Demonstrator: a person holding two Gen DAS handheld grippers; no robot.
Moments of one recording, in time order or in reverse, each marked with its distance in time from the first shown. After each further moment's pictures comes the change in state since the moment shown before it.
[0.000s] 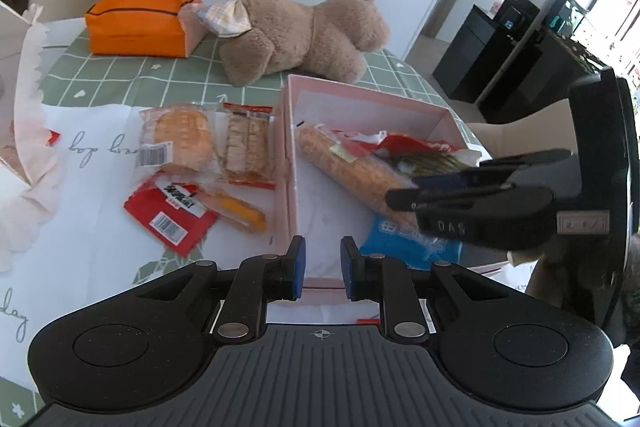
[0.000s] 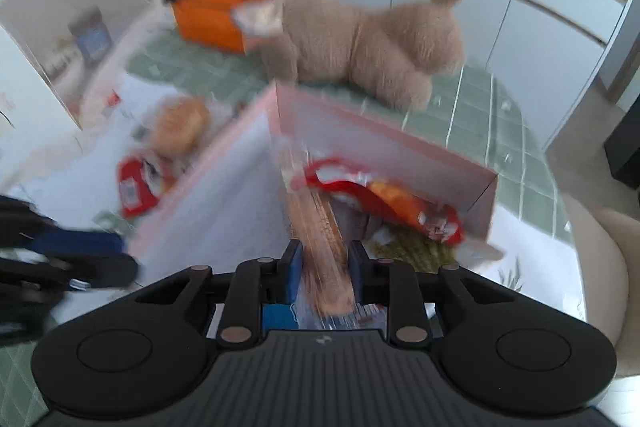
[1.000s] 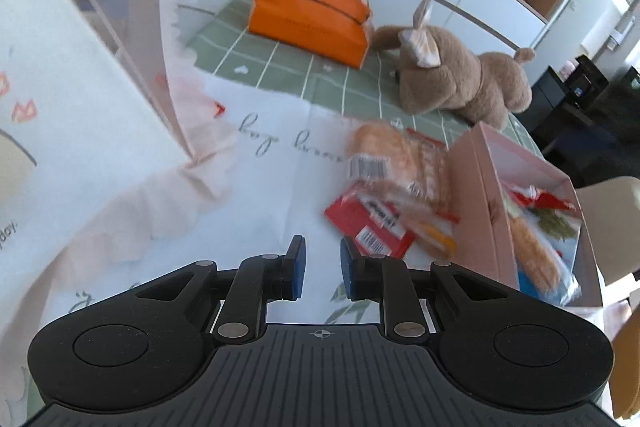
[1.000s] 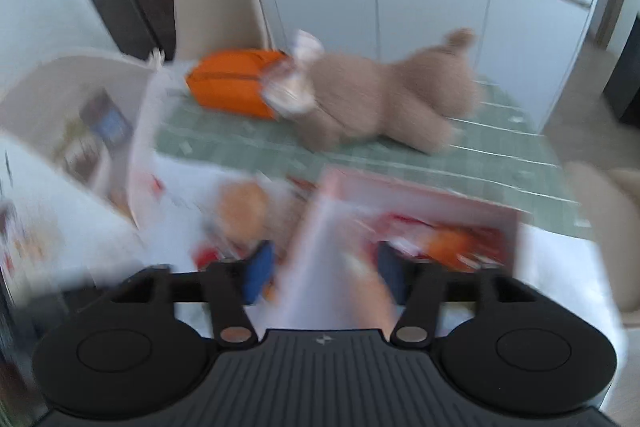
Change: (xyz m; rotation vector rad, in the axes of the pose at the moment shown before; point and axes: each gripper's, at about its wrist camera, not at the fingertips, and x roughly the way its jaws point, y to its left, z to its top) left arm -0.018 0.145 -0.014 -0.217 -0.065 0.109; right arm -0.035 0.041 0.091 0.240 -0.005 0.060
